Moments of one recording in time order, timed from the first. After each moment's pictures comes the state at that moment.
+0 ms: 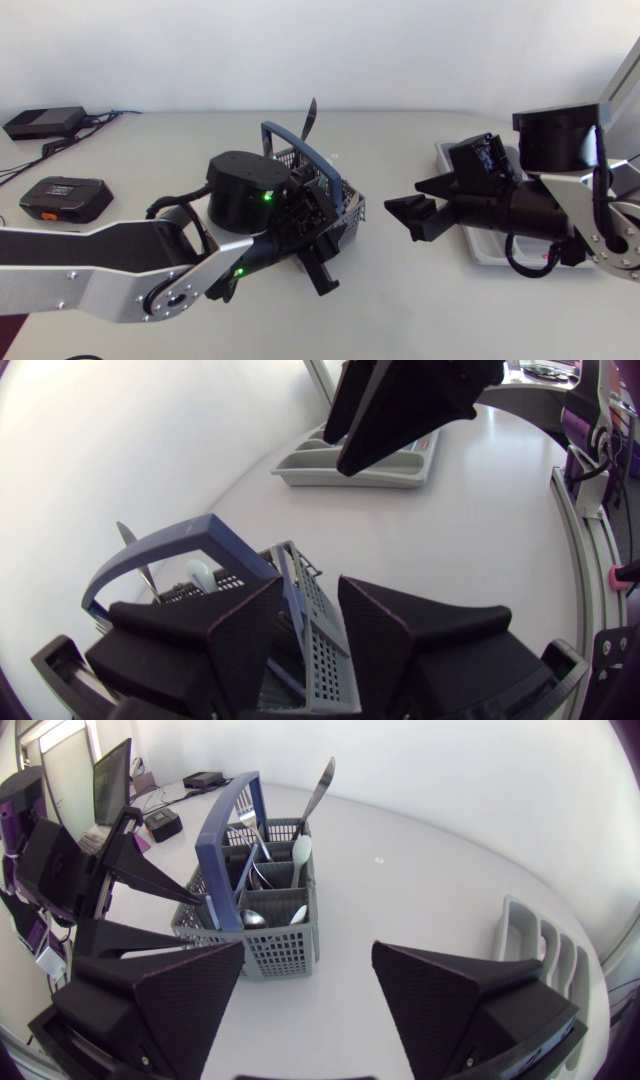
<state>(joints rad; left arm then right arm) -0.87 1.53 0.73 0.32 -0.05 0.45 0.36 1.13 0.65 -0.12 -0.25 -0.10</state>
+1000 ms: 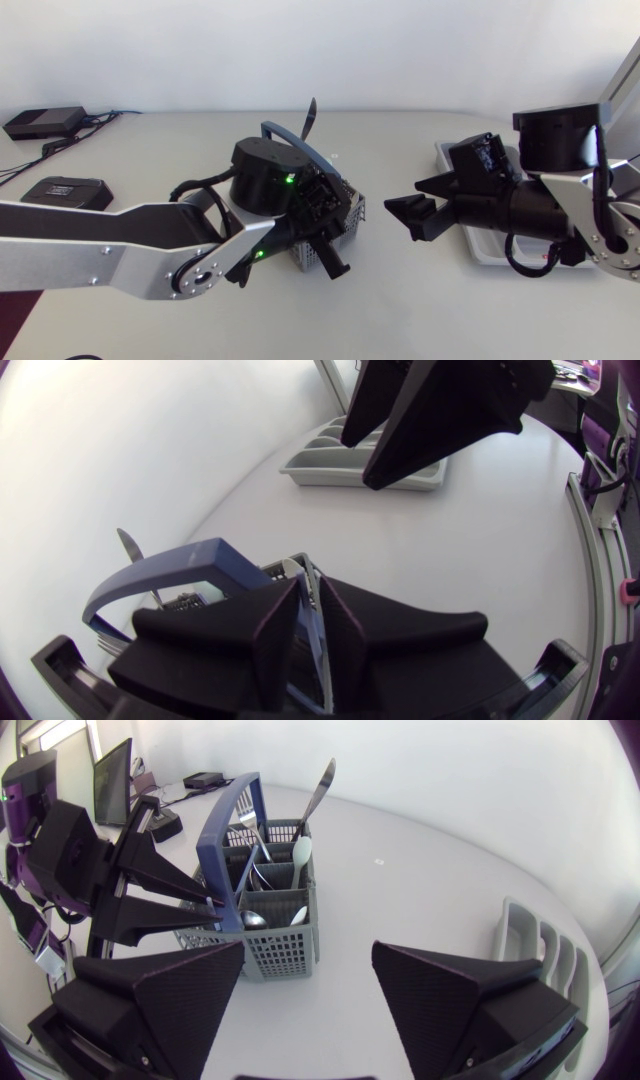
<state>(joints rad) -0.86 1.61 0.82 0.29 -0.08 0.45 0.36 1.13 0.65 -0.11 -0.25 -0.11</state>
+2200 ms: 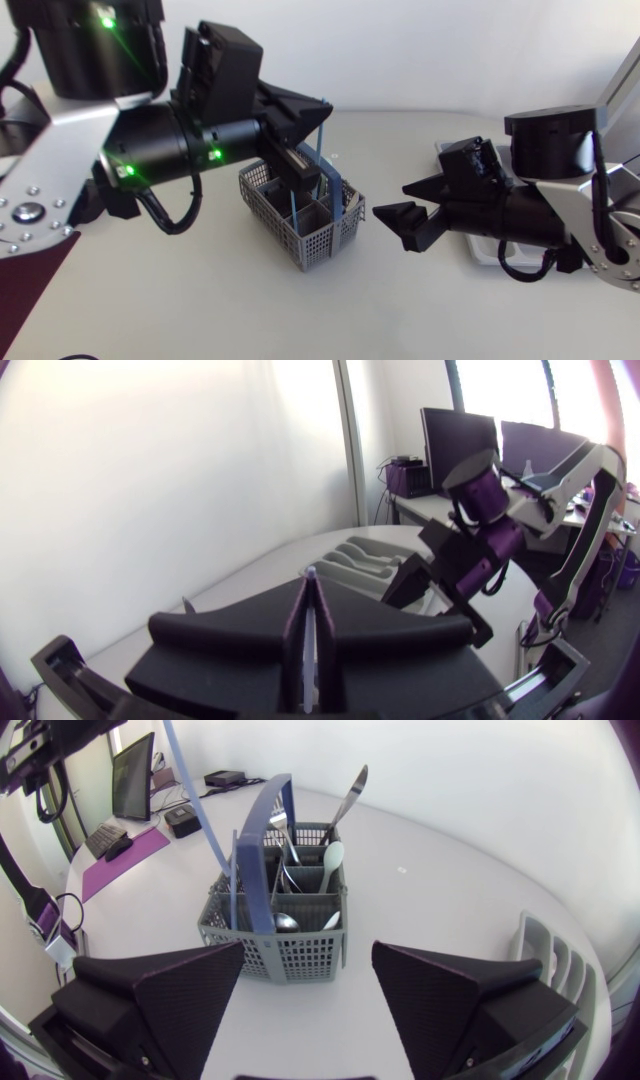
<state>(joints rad) -0.72 1.26 0.94 0.13 0.15 0.18 0.42 1.11 0.64 -0.11 -0.27 -0.11</state>
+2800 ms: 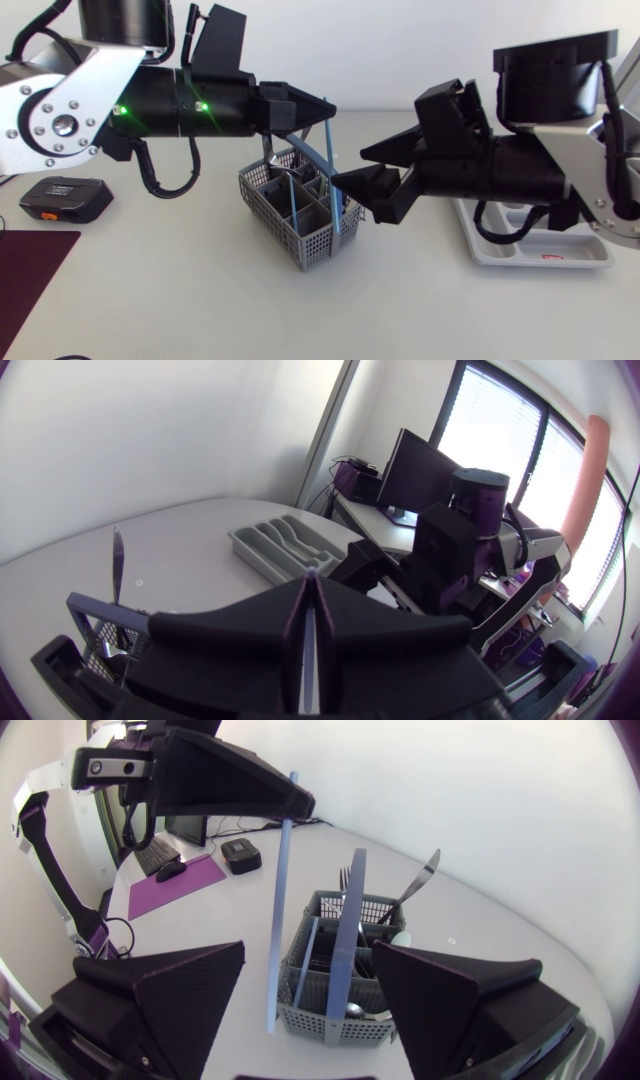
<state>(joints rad) -0.54 1.39 1.10 -0.04 0.59 -0.15 0.56 1.18 0.84 -0.12 -0.36 -0.10</state>
